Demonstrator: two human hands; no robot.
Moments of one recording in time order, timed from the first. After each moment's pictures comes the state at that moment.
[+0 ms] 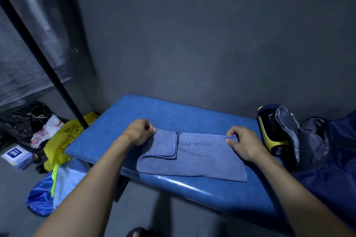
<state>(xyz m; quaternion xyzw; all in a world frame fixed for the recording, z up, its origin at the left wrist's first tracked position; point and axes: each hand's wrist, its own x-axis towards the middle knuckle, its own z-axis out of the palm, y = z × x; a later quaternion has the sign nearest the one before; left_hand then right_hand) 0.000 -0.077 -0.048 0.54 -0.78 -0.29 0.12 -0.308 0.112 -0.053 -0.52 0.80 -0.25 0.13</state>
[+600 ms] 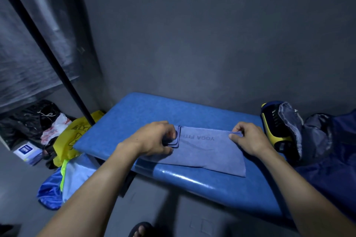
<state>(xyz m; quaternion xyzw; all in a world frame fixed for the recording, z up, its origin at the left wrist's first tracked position) -0.002 -0.024 -0.023 0.32 -0.94 -0.14 0.04 -0.305 0.117 -0.045 -0.48 0.82 -0.28 0.15</state>
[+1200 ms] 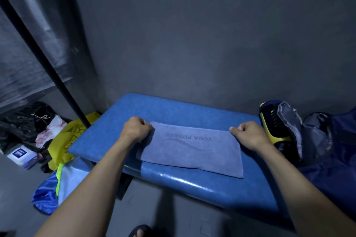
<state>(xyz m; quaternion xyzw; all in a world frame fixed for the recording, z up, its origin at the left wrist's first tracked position) 0.001 -0.075 -0.053 0.63 -0.68 -0.31 0.19 -0.312 0.105 -0.043 -0.40 0.85 -0.28 0.20</state>
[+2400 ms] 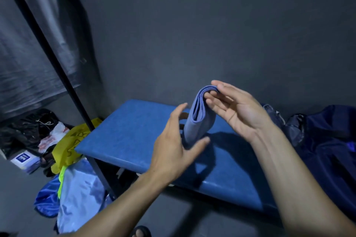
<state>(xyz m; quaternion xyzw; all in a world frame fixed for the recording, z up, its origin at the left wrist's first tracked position) -0.039 0.123 0.025 0.32 -0.81 -0.26 0.43 -0.218 0.160 0.106 -0.27 0.36 -0.73 0.52</state>
